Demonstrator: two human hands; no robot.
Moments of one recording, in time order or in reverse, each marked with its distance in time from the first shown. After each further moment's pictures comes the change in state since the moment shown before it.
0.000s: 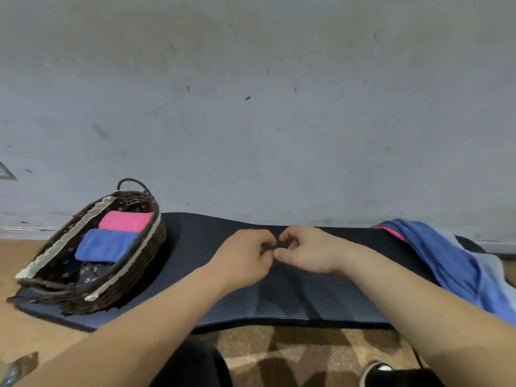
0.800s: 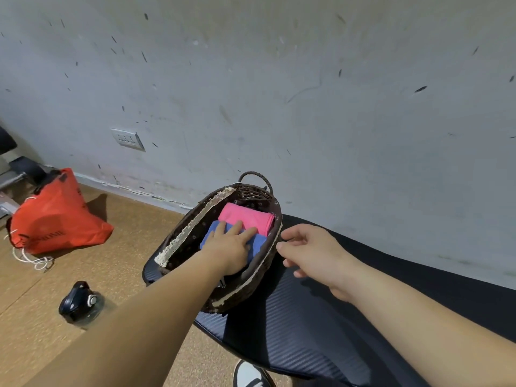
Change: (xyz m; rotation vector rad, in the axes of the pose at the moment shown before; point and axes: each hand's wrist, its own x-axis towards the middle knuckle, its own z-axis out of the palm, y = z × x) left_hand -0.020 -0.324 -0.102 0.537 -0.188 -0.490; right_hand 0.140 -0.186 0.147 0.496 -0.097 -0.105
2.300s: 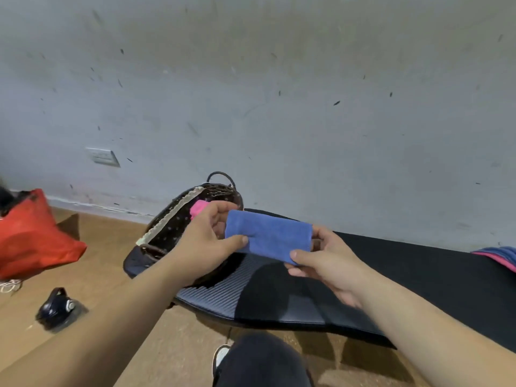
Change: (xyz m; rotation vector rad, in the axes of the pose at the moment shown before) left_hand -0.185 0.090 -0.070 -1.165 0.371 0.200; right_hand -0.126 0.058 -0.053 0.332 0.135 -0.032
